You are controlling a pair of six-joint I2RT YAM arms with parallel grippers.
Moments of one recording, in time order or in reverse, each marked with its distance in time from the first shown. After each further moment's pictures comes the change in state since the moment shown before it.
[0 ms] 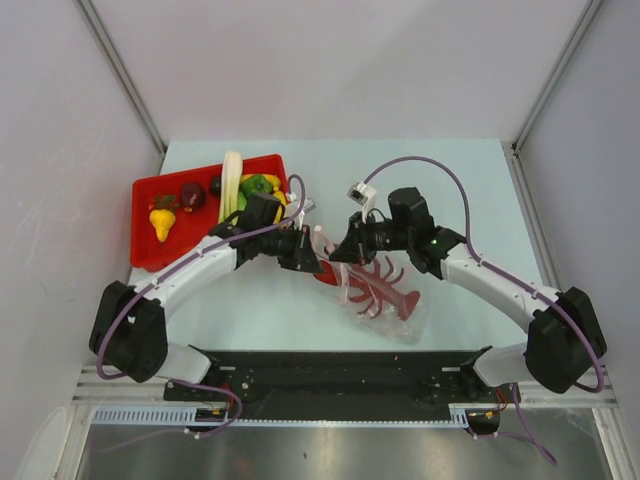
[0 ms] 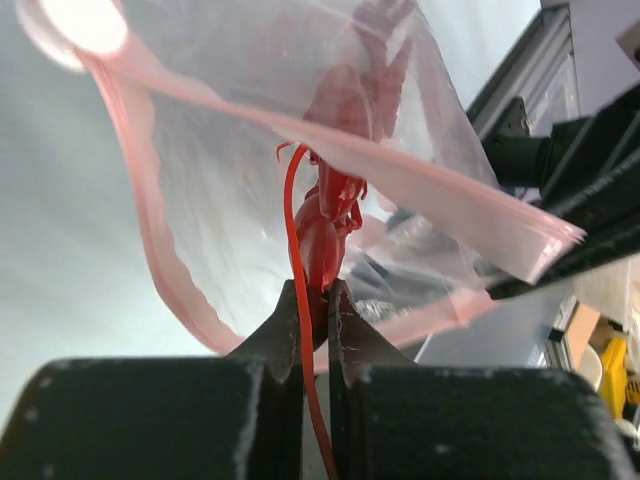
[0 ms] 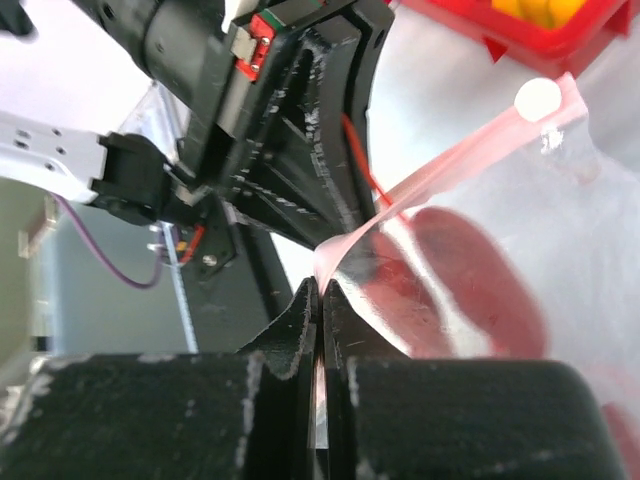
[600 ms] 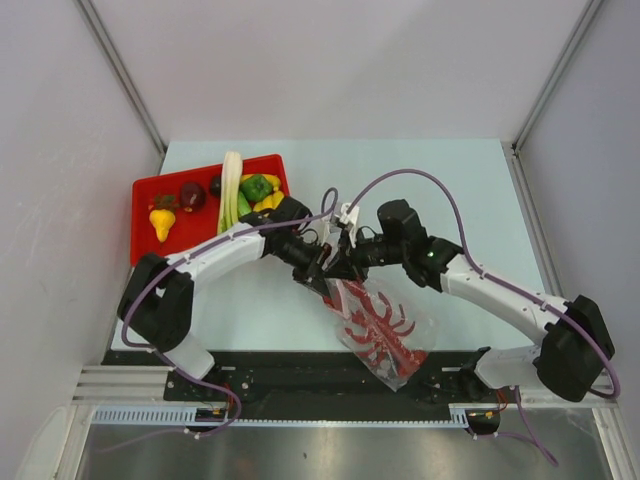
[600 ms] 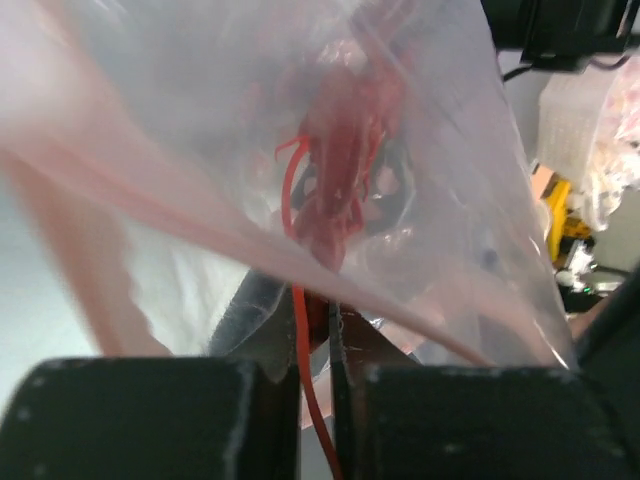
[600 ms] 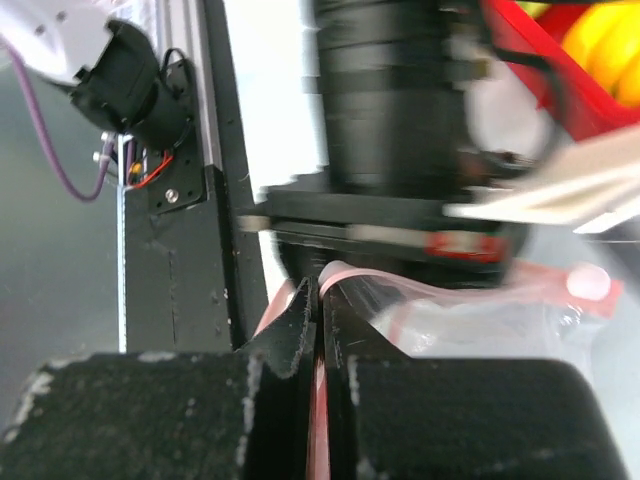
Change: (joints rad) left arm -0.109 0.194 0.164 -0.319 0.172 0.190; right arm 0.122 -0.060 -0.007 -0.056 0.015 -0.349
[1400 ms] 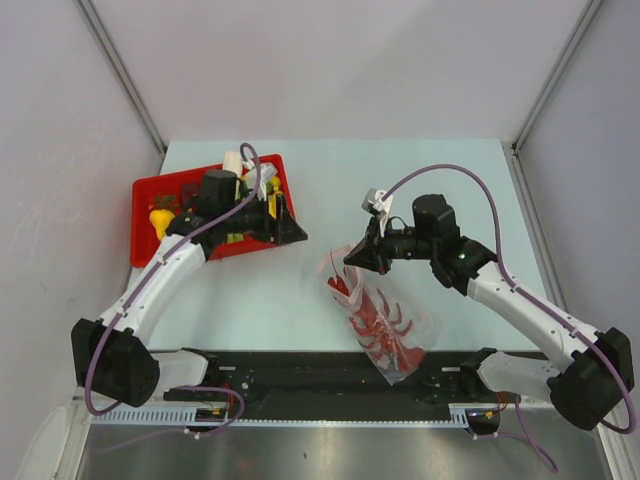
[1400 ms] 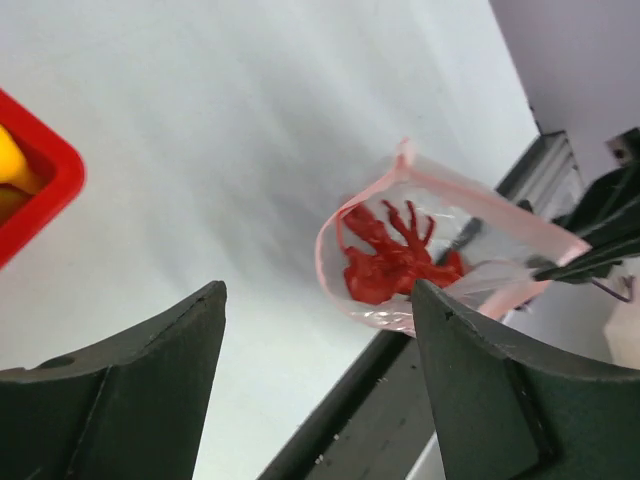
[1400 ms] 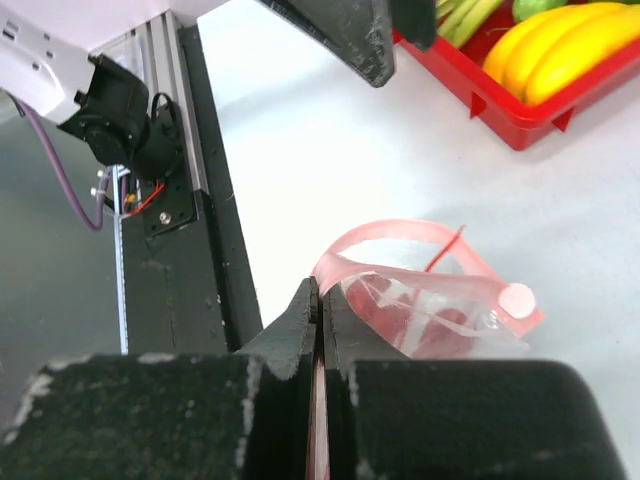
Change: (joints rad) left arm 0.298 -0.341 -0.034 0.227 -0.184 -0.115; right arm -0.123 -0.167 -0.040 -0.047 -0.035 0.019
